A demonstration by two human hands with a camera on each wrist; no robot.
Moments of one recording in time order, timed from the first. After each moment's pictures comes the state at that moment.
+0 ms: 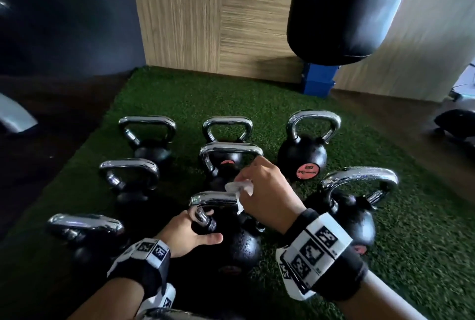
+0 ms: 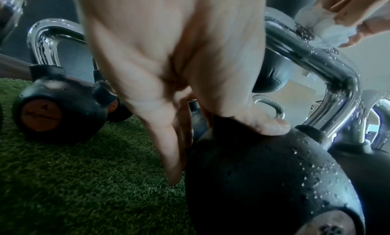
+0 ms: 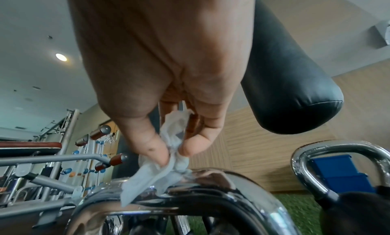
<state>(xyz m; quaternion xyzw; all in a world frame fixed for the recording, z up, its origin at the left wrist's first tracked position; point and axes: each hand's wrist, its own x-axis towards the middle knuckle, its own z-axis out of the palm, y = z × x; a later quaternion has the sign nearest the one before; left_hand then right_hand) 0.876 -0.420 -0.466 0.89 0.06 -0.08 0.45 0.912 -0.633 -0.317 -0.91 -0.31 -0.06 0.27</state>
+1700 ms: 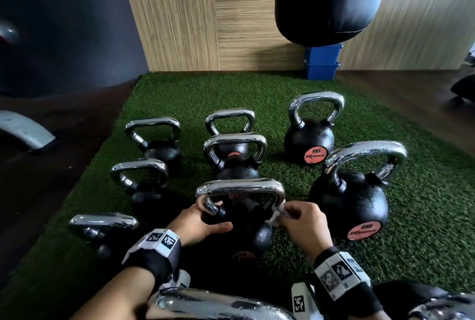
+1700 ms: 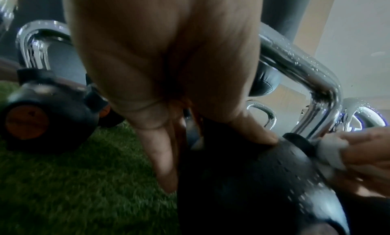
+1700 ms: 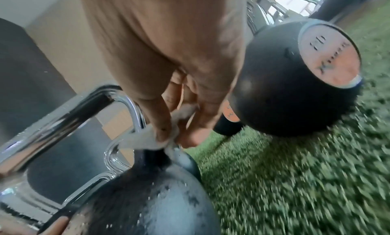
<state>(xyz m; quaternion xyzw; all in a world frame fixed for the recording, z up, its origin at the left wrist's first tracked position) 0.875 -0.424 -0.451 0.91 0.09 -0.11 0.38 0.906 -0.697 -0.448 -0.88 -0.01 -0.01 0.48</state>
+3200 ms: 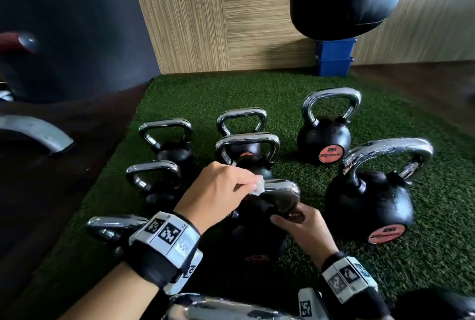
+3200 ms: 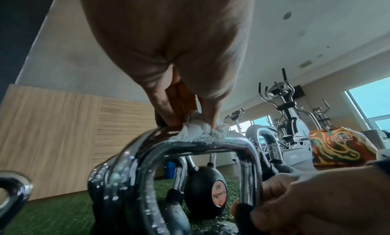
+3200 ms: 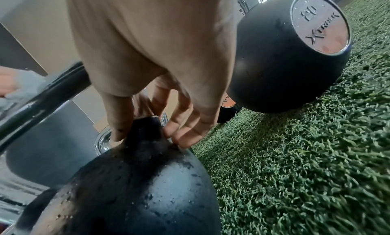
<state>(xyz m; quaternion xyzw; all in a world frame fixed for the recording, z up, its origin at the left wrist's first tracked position) 0.871 -0.464 -0.348 0.94 -0.16 0.19 0.24 0.919 -0.681 -0.478 -0.83 -0.07 0.03 0.56</state>
